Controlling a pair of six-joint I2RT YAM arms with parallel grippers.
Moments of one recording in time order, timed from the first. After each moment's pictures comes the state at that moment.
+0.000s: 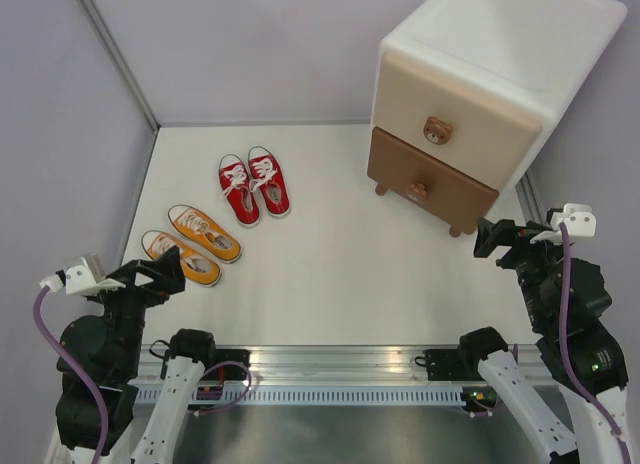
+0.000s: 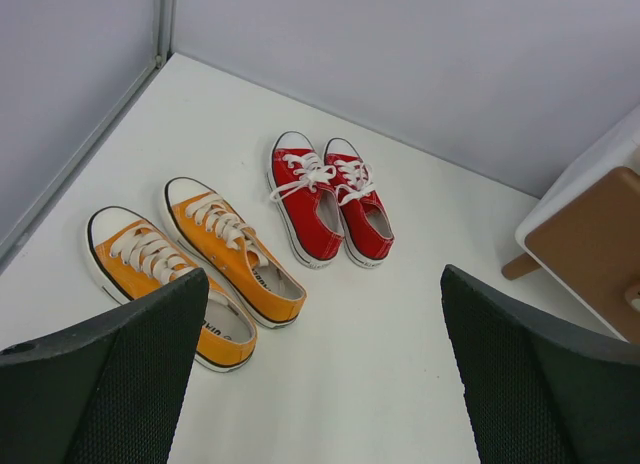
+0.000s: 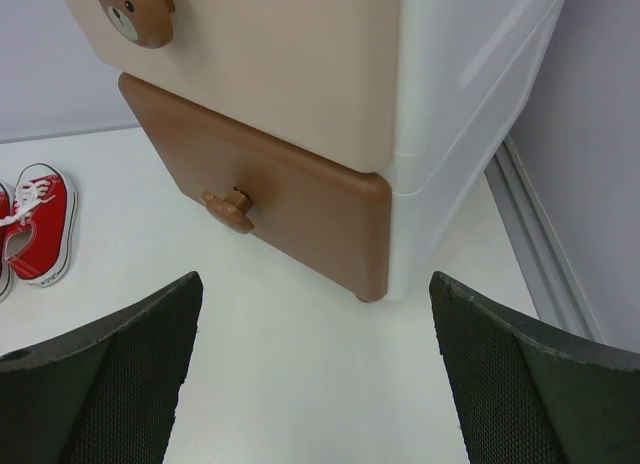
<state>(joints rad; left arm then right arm) -0.15 0.18 1.06 -0.89 -0.26 -0.38 0.32 0.40 1.03 -0.71 0.34 0.16</state>
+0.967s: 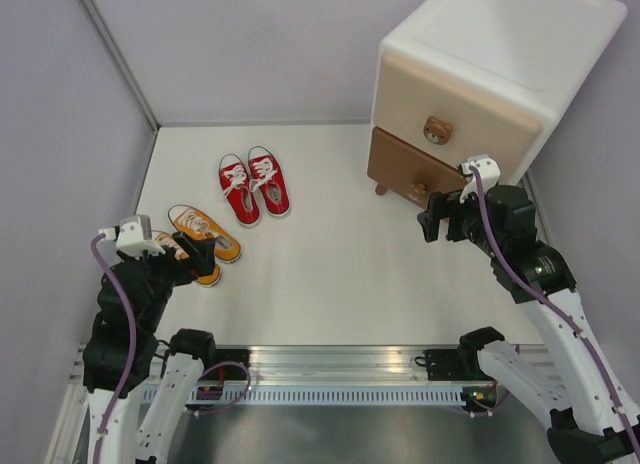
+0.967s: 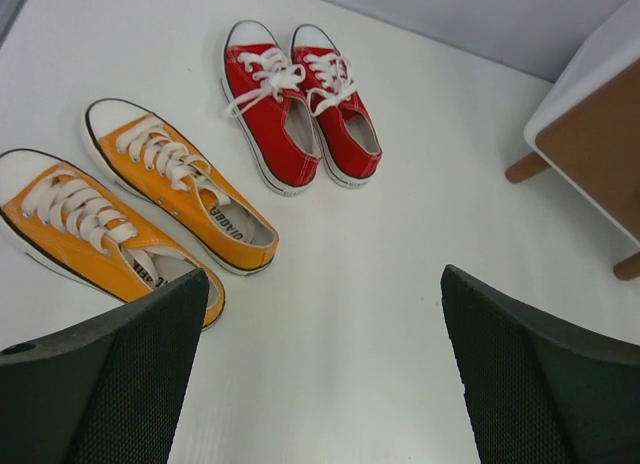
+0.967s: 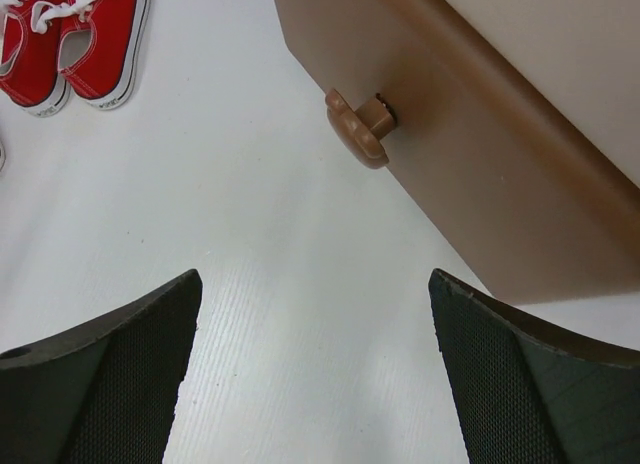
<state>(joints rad) -0.15 0.31 0.93 -0.84 -0.10 -0.38 0.32 0.77 1.03 -0.68 -0.01 0.11</state>
